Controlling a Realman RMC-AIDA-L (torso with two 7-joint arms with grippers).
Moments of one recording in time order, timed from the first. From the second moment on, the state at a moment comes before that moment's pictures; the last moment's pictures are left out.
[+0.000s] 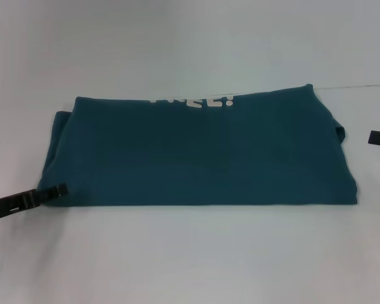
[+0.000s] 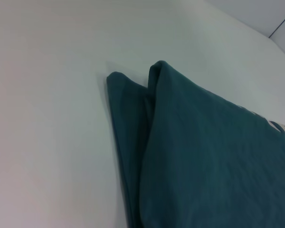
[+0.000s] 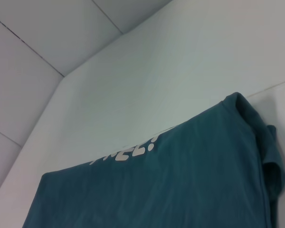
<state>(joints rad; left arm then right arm) -0.52 -2.12 0.50 0.68 2.23 1.07 -1.99 0.45 1.87 -0.49 -0.67 -2.07 -1.39 2.14</state>
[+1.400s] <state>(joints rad) -0.52 -2.12 0.54 0.69 2.27 1.04 -2.00 0.45 1.88 -0.45 -0.67 -2.08 -1.41 2.12</state>
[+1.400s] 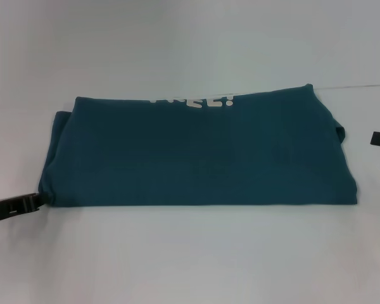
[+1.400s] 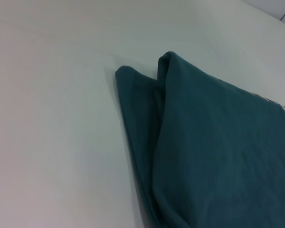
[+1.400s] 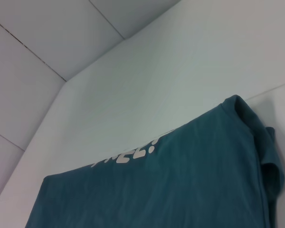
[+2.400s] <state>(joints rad) -0.49 -2.12 0.54 0.75 2.28 1.10 -2.01 0.43 1.88 -0.47 -0.67 -2.19 -1.43 2.13</state>
